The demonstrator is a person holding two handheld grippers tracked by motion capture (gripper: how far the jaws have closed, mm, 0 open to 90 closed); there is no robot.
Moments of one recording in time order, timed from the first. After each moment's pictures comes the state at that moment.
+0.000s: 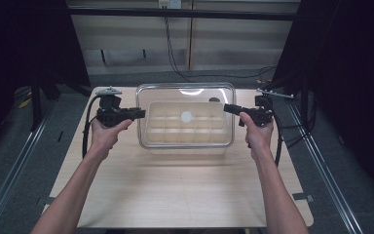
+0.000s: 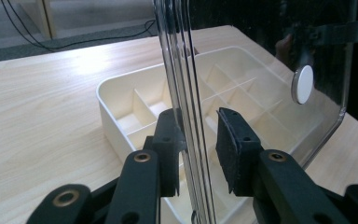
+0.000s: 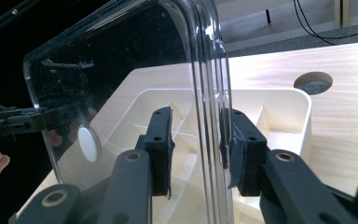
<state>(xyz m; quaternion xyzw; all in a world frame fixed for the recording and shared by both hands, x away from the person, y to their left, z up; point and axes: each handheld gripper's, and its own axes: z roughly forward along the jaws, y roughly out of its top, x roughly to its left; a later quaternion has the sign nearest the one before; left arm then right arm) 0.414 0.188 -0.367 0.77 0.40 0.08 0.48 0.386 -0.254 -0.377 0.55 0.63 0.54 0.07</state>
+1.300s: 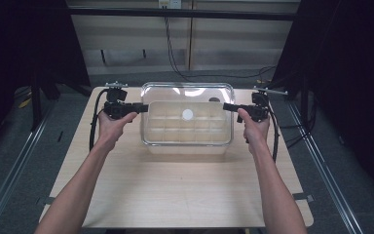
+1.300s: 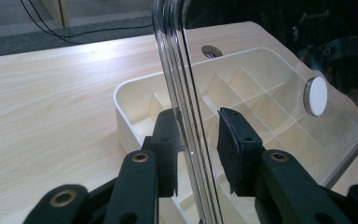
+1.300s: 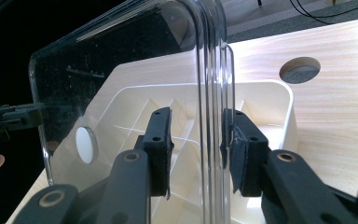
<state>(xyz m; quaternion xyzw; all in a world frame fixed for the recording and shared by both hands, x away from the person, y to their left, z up) 0.447 0.178 -0.377 0.77 0.43 0.08 0.46 0.415 -0.260 -0.394 0.58 0.62 0.52 0.05</state>
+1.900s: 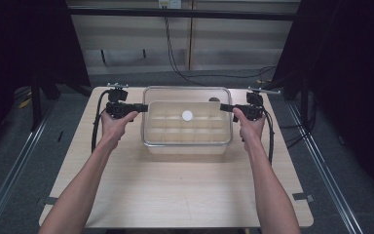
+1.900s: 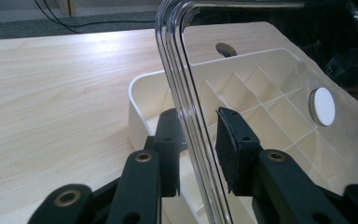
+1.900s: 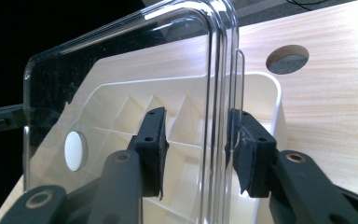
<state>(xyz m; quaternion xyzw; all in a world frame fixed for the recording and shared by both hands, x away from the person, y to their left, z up) 0.465 0.179 -0.398 0.76 0.46 0.06 0.46 0.433 -0.254 -0.411 0.61 0.62 0.49 0.05</state>
